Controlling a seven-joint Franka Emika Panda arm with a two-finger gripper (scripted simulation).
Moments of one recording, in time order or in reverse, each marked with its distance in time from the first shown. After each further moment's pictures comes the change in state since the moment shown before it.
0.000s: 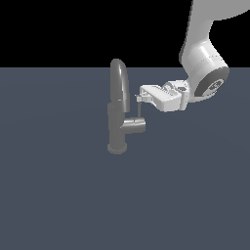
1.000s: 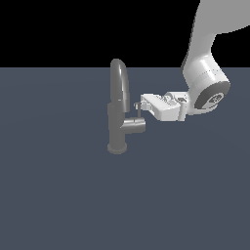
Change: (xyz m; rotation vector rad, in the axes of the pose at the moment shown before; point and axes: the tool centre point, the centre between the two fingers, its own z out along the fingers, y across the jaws) arm 0.023 0.013 0.007 0.062 -0.072 0.062
